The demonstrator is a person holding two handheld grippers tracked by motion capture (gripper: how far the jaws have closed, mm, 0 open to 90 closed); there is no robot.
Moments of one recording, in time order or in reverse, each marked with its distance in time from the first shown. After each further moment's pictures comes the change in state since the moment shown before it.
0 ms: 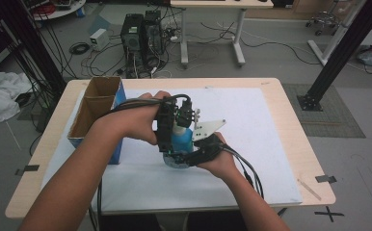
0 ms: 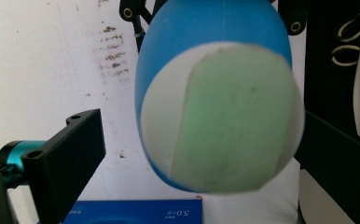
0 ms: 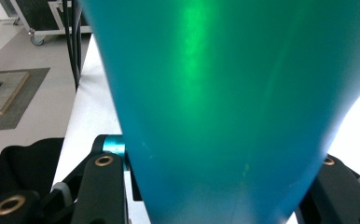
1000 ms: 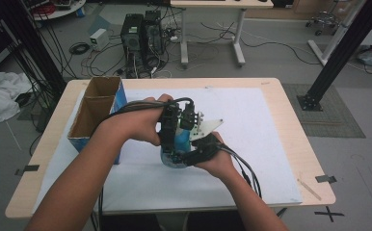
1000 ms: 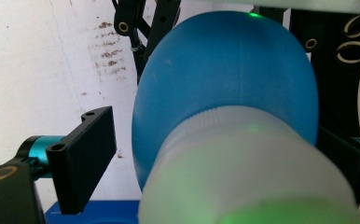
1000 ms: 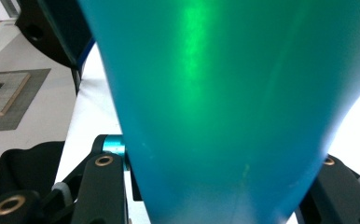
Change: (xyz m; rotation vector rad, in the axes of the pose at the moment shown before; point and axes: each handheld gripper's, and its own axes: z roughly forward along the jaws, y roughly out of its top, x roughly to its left) left arm 0.002 0.005 0.011 0.038 0.005 0.005; right arm 0.001 0.004 0.005 -0.001 0.004 0.003
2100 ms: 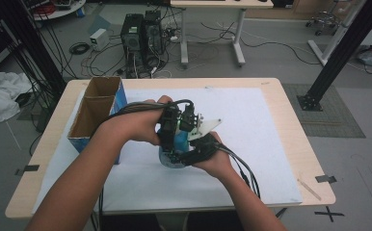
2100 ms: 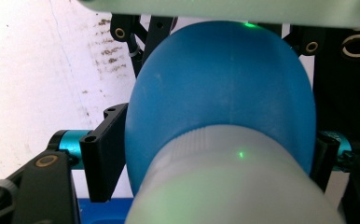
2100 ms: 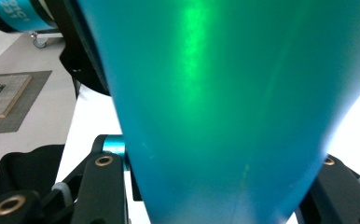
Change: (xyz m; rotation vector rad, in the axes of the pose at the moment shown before) left arm -0.003 0.000 0.002 0.012 0.003 0.006; right arm 0.001 0.001 0.004 -0.004 0.003 0.012
